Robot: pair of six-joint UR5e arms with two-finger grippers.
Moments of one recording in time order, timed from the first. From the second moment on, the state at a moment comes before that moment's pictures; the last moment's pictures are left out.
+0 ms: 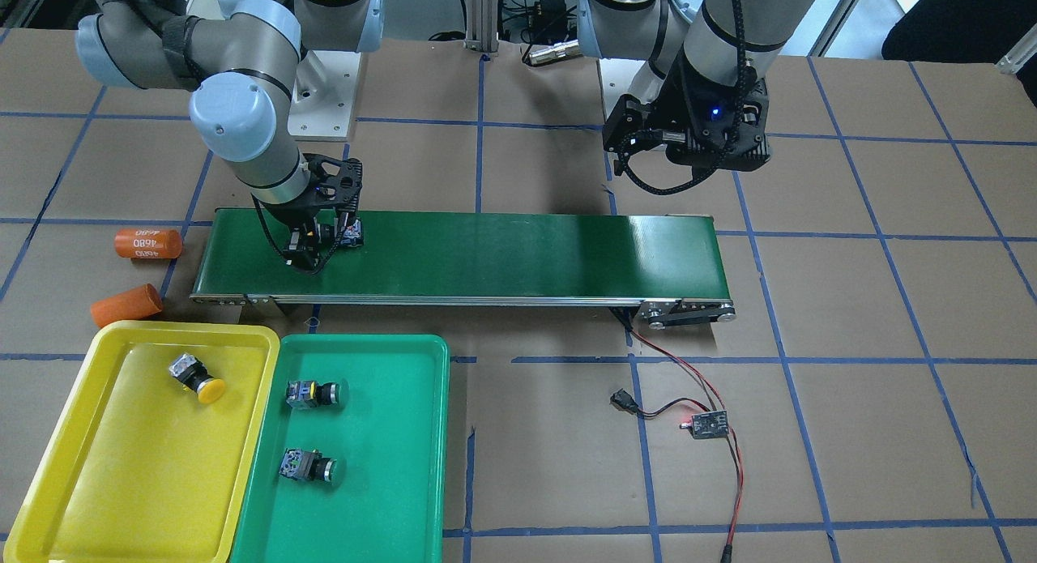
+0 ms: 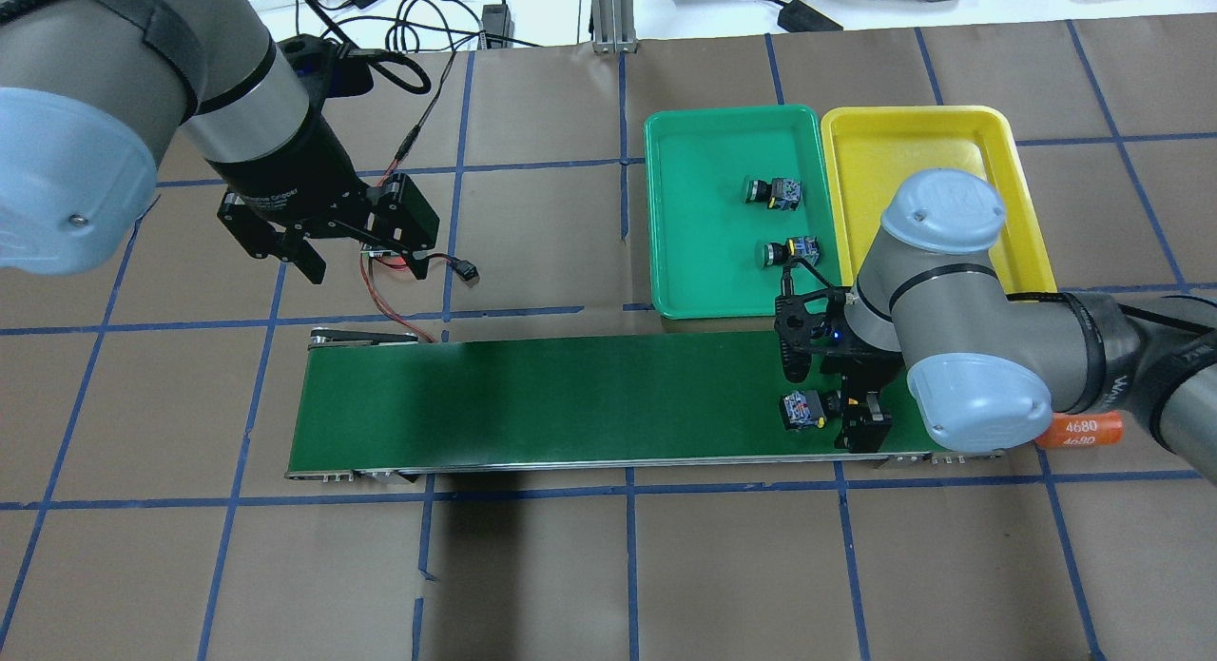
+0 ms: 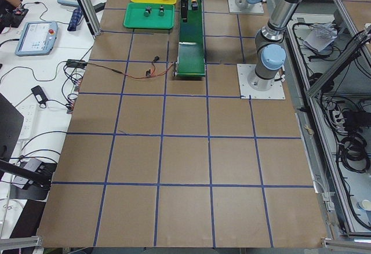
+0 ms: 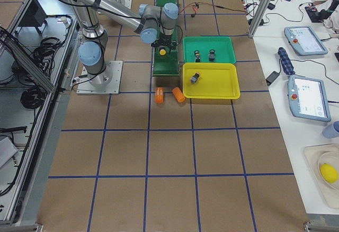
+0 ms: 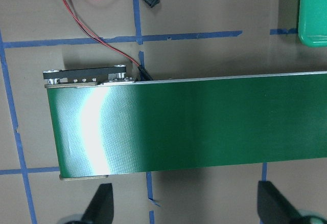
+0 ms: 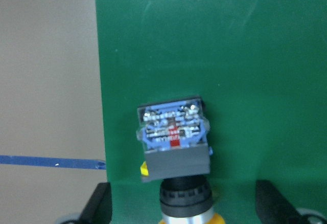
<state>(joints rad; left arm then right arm) -1.61 -1.53 -1.65 -1.61 1.51 0.00 1.57 -1.53 2.18 -2.05 -1.53 -1.55</state>
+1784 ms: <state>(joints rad) -1.62 -1.53 -1.67 -1.61 1.51 0.00 1.41 -1.17 1.57 -1.97 -1.55 -1.71</state>
